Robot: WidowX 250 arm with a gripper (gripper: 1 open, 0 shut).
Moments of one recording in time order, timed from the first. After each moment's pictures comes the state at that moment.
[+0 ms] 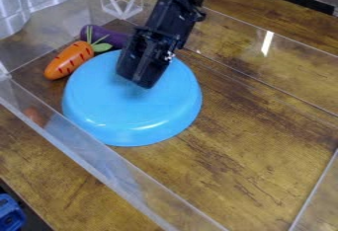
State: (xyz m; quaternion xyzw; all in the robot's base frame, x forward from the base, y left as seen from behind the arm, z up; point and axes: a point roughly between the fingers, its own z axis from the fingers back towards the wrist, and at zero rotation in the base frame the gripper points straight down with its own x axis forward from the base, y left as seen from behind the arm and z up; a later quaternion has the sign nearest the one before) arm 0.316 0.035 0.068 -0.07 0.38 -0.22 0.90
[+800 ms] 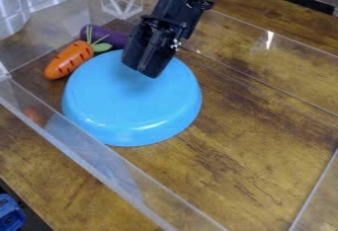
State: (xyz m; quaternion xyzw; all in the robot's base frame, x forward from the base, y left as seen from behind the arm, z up) arm 0.326 0.025 0.085 -0.07 0.37 -0.25 0.89
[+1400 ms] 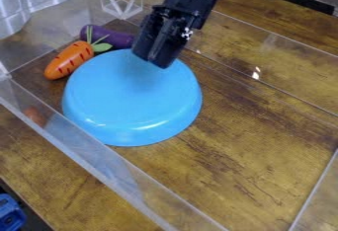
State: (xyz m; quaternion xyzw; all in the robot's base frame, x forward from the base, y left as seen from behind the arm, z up) arm 0.331 0.019 0.101 -0.07 0.37 -0.26 0.89
